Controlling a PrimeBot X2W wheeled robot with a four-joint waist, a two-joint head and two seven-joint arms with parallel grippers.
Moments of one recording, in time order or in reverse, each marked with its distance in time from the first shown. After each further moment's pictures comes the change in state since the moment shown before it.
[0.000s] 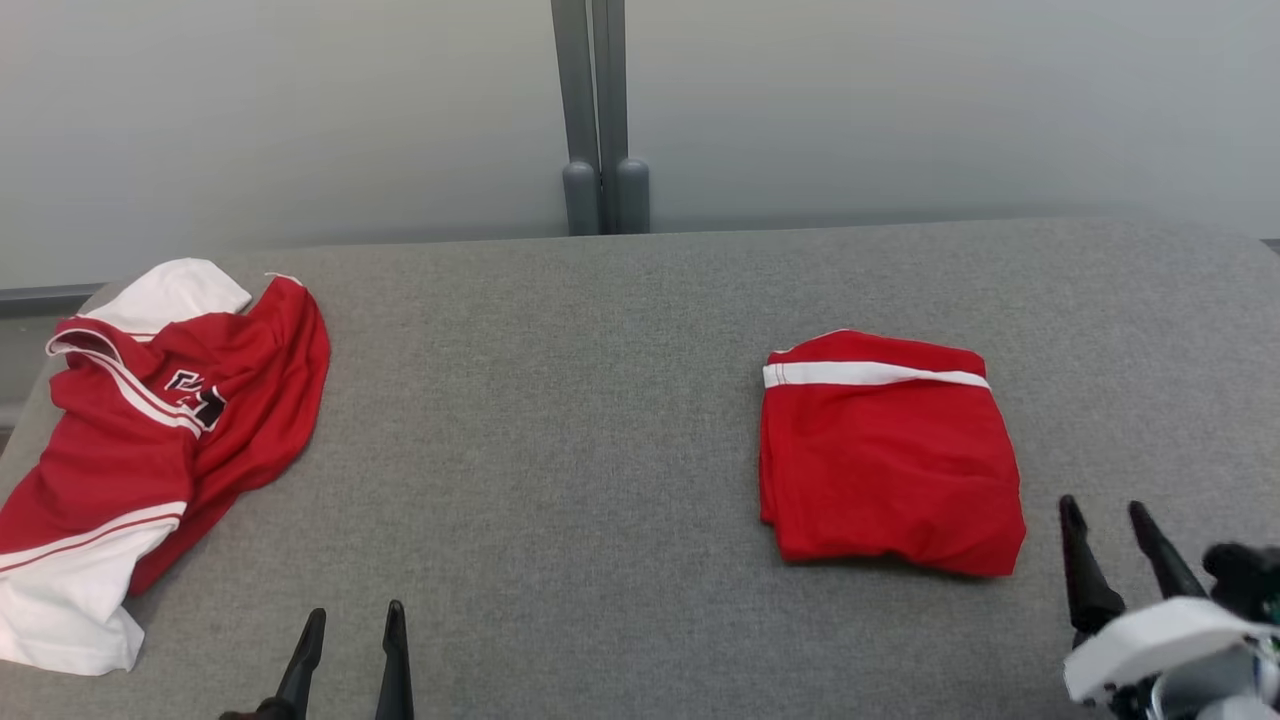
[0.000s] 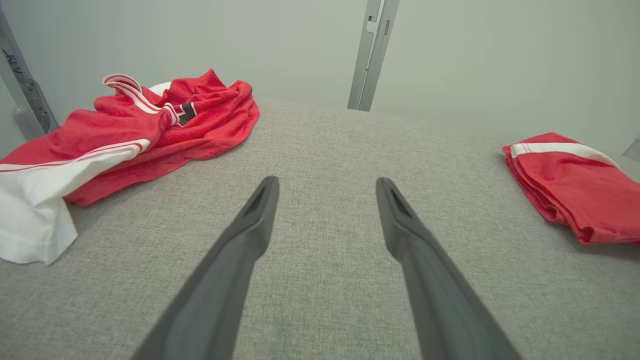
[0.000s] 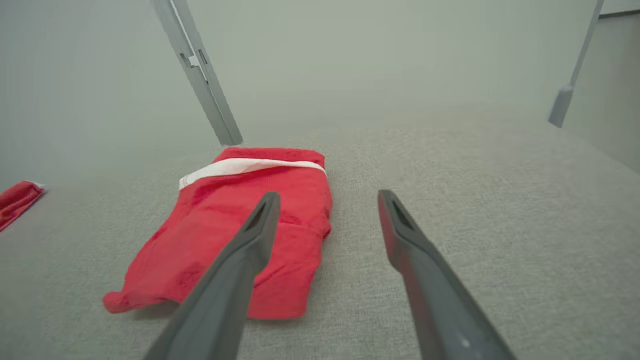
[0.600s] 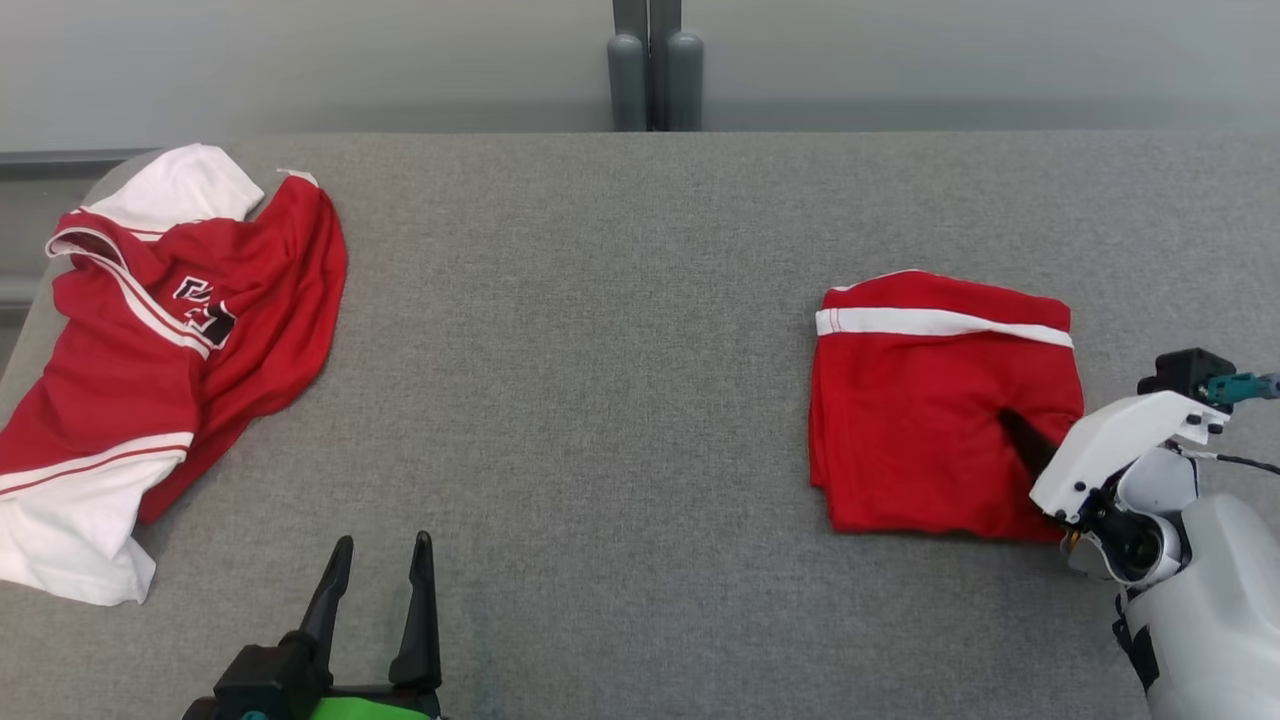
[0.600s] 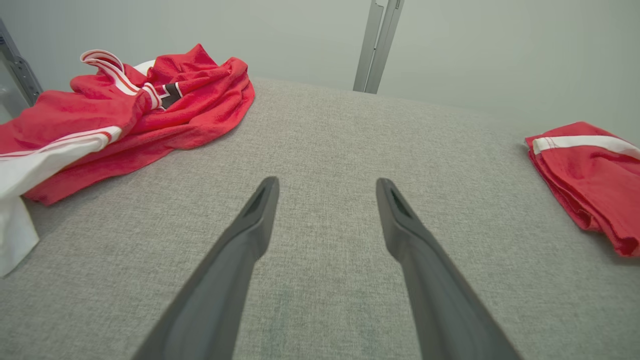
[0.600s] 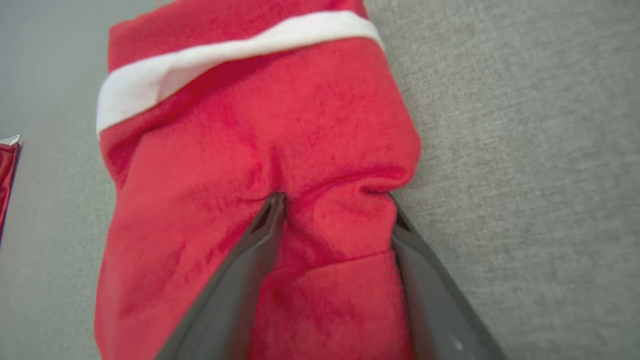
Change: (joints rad) left arm -0.112 0.000 -0.059 0.010 -0.020 0.008 0.000; right arm -0.489 0.028 -0.065 0.417 0.163 0.000 0.624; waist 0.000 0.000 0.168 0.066
